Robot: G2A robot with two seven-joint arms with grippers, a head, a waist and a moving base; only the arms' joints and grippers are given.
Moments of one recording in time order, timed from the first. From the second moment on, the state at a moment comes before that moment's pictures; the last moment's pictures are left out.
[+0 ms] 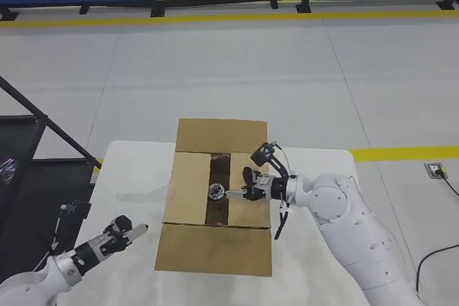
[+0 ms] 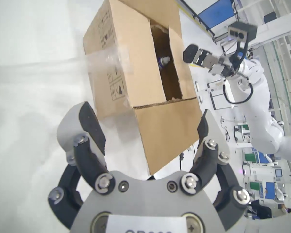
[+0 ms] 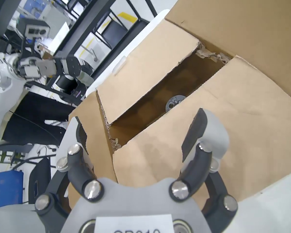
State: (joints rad) left arm 1.51 -1.10 -1.89 -1.88 0.19 -0.37 -0.96; right arm -0.63 -1.34 1.12 -1.22 -0.48 -0.55 0.80
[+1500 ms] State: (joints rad) left arm 1.42 -1.05 -1.67 -1.77 -0.09 -0.41 -1.11; right arm -0.26 -1.48 1.07 -0.28 -0.17 -0.98 0.47
